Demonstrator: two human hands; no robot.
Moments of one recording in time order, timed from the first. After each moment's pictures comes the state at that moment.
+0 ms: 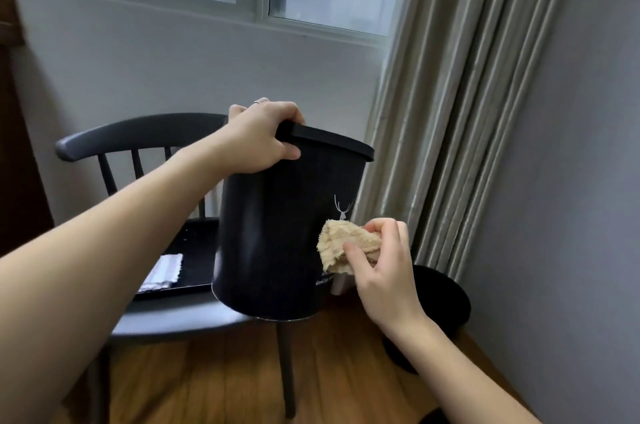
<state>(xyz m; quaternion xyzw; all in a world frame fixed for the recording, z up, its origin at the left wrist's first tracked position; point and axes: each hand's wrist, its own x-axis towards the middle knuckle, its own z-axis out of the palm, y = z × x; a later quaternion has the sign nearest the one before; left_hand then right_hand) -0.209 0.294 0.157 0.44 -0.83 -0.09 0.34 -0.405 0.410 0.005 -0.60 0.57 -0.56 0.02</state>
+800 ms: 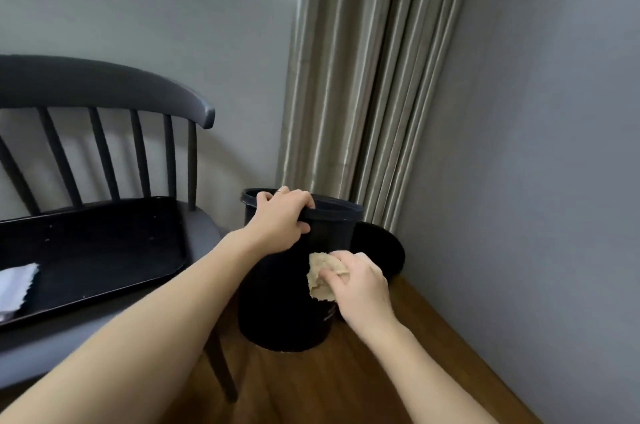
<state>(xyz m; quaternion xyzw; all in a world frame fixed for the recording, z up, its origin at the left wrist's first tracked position) -0.410 0.225 -0.049 0.31 -0.91 -0.13 0.22 -0.516 0.394 -0.094 -0.52 0.78 -0.36 0.05</state>
